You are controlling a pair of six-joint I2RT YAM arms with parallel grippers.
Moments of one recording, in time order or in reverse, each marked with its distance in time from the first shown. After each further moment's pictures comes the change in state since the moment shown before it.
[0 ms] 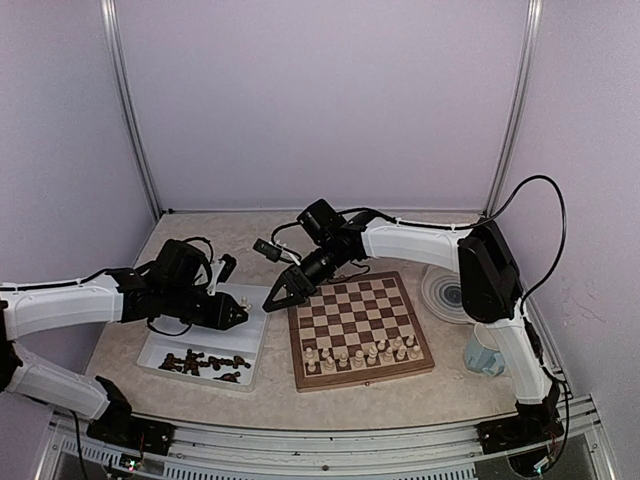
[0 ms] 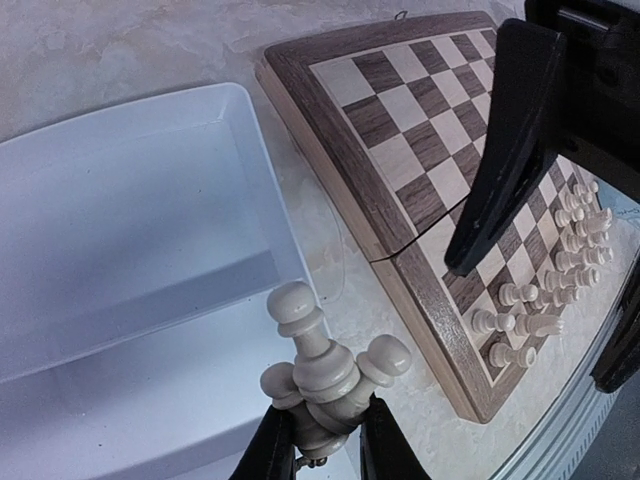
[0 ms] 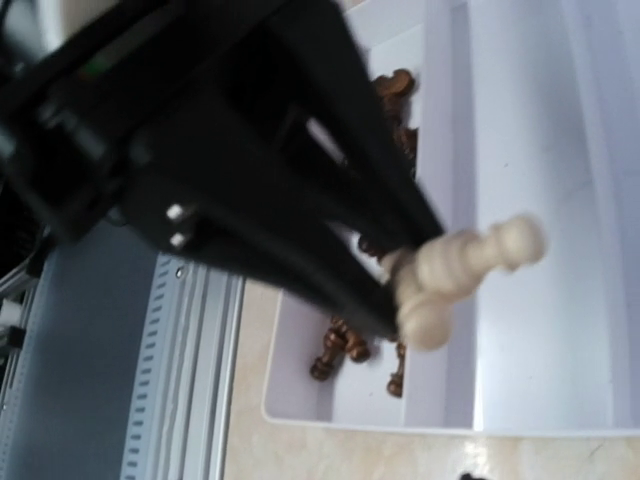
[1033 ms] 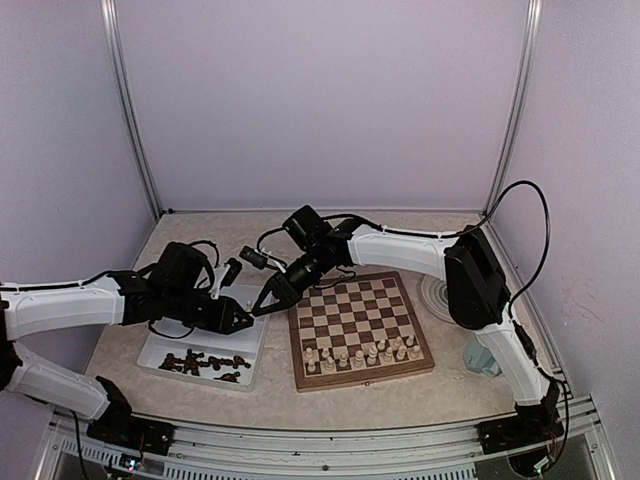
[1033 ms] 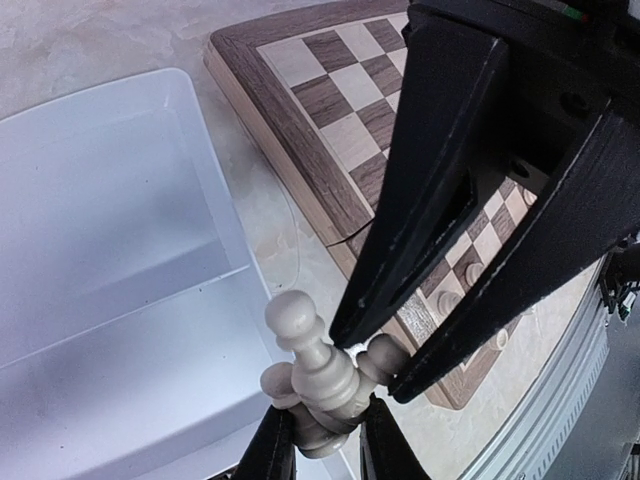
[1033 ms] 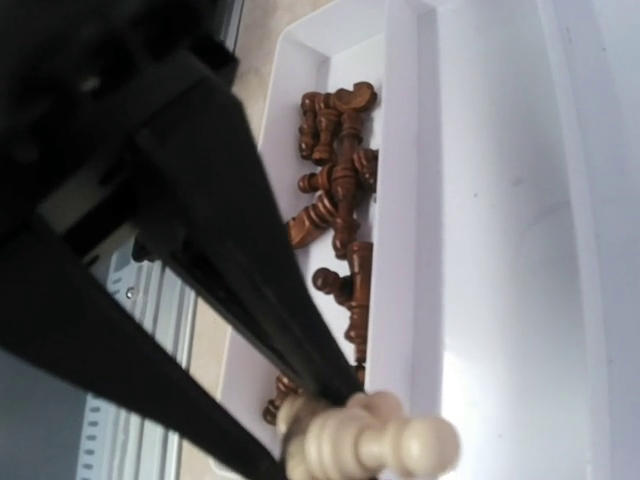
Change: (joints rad) left arm -0.024 0.001 -0.011 0.028 0.075 -0.007; right arm 0.044 0.090 0.111 0.017 0.081 0.028
